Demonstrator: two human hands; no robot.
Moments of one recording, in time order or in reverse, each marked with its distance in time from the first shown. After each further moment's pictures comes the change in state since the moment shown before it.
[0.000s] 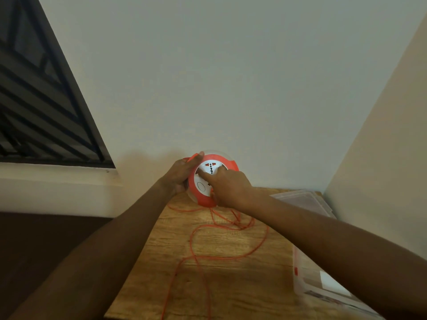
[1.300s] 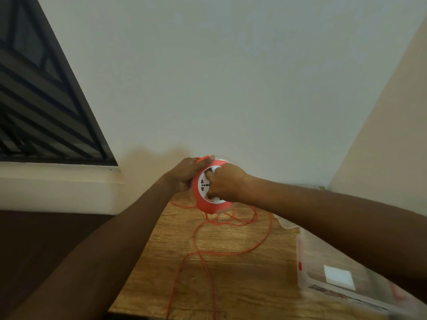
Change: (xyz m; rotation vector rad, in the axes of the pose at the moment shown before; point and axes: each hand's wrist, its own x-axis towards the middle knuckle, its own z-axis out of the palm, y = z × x) left_hand 0.000 0.004 0.001 0.173 -0.150 -0.055; right_hand 0.005 -0.010 -0.050 -0.692 -0.359 -0.539
